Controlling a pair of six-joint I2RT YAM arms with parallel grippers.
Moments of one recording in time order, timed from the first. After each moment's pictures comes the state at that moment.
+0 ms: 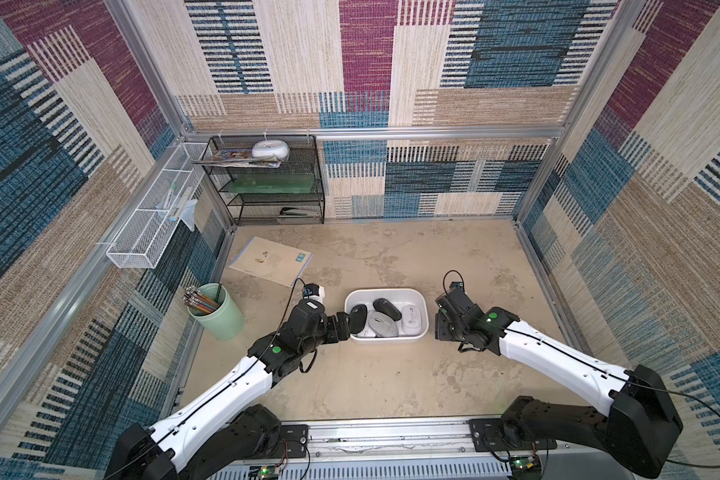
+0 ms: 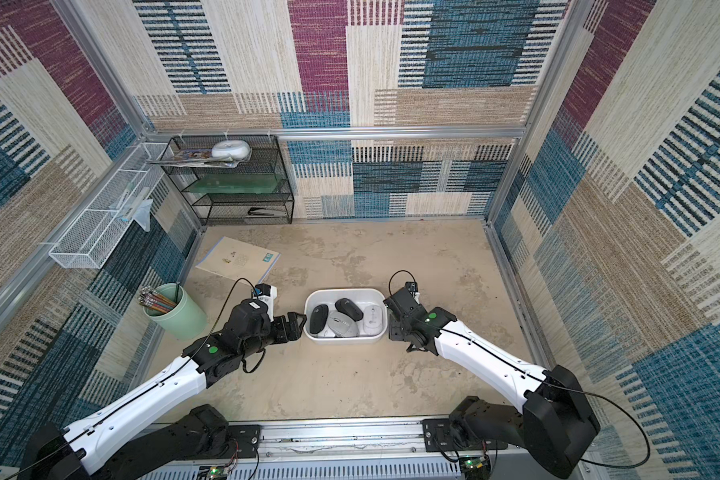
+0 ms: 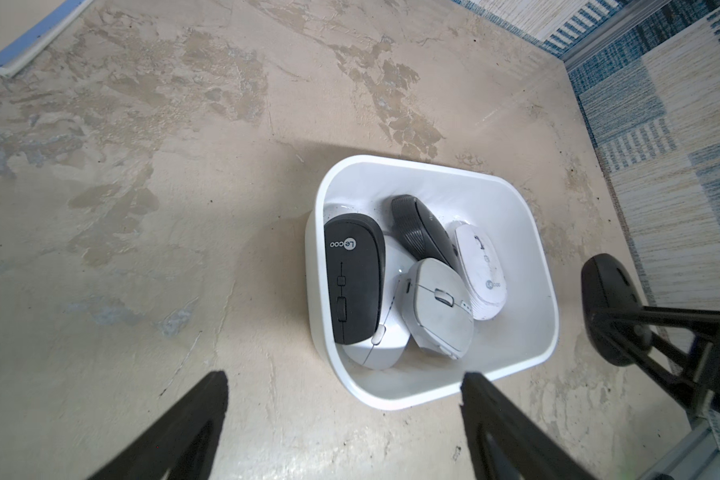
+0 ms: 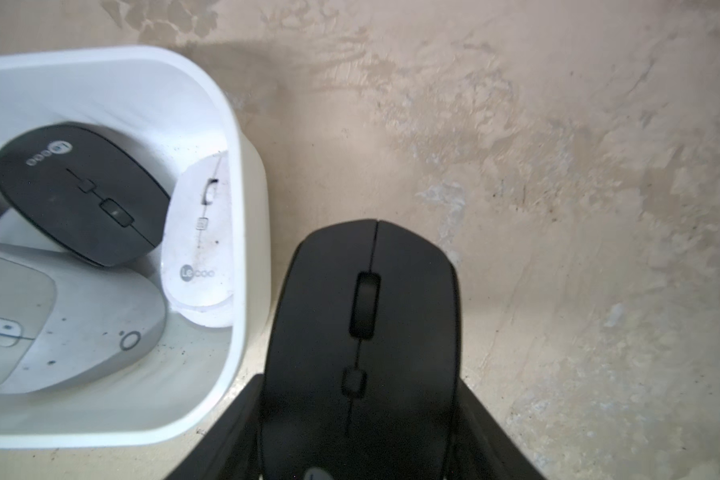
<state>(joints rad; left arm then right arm) -0.60 0.98 0.61 -0.31 -0.04 -0.64 0.66 1.21 0.75 -0.65 0.28 0.63</state>
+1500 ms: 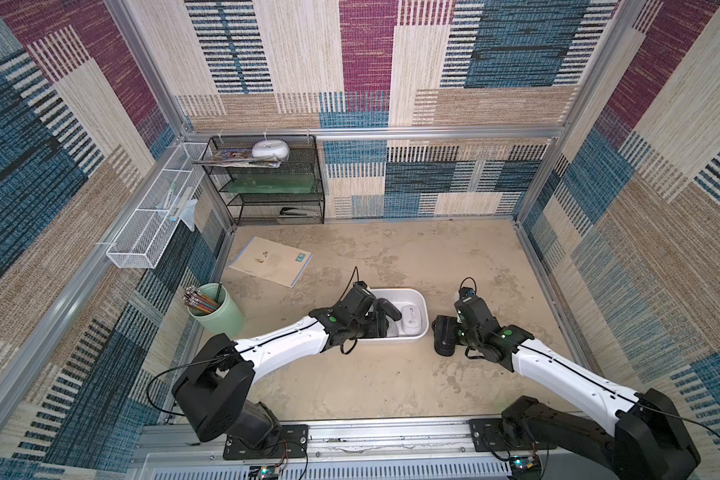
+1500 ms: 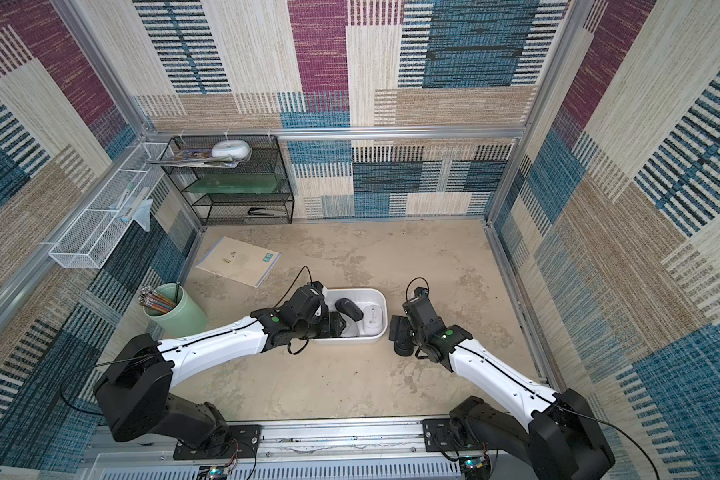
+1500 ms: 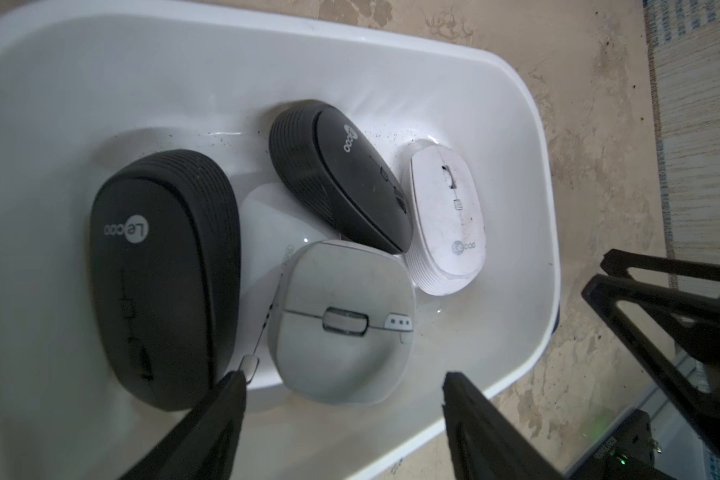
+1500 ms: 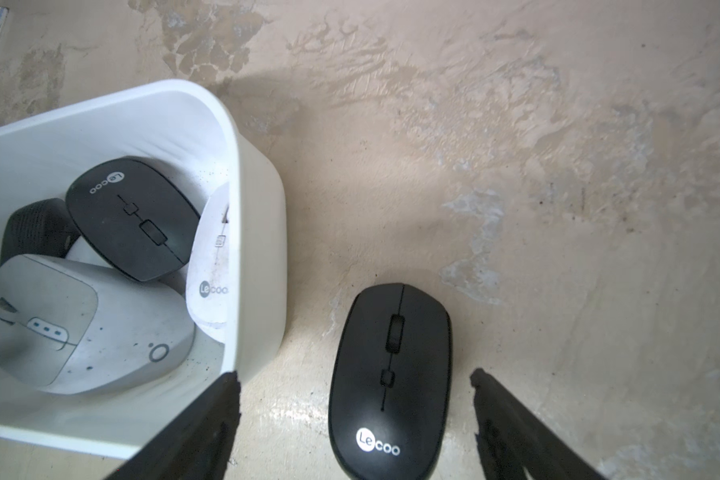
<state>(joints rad) -0.77 1.51 0.88 -0.27 0.06 -0.73 0.56 1.08 0.56 -0.38 0.12 0.59</state>
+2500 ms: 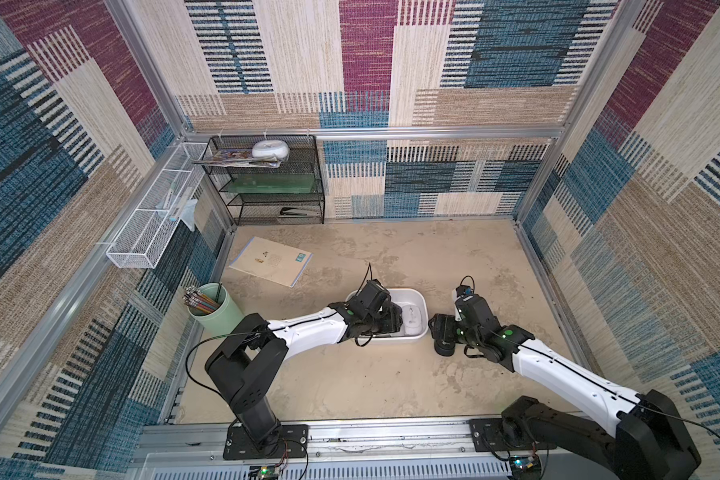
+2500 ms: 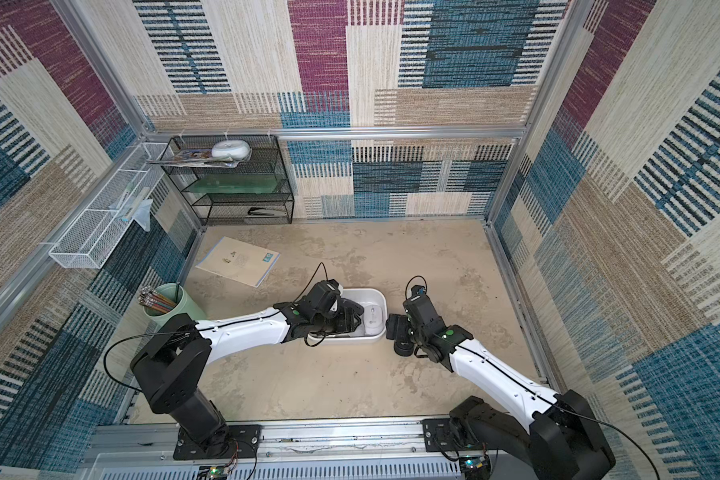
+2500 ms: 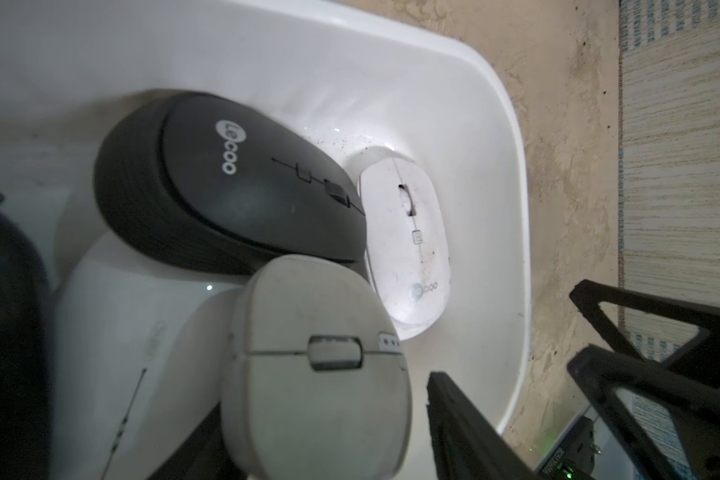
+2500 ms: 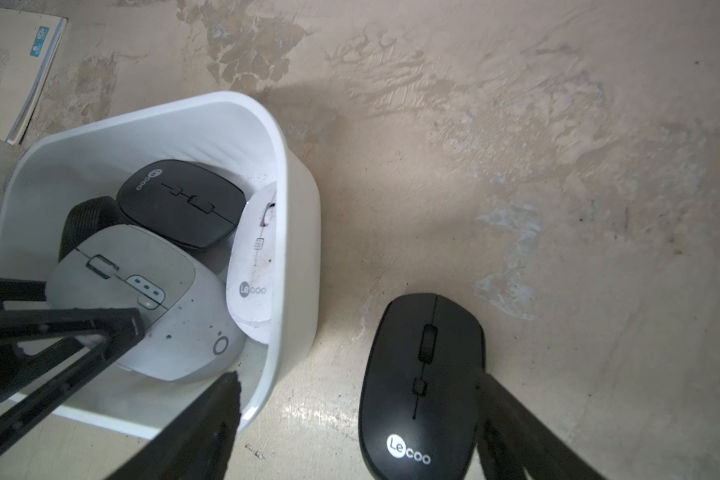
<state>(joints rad) -0.79 1.71 1.00 -0.16 0.16 -0.80 0.56 1.07 0.56 -0.35 0.08 0.58</state>
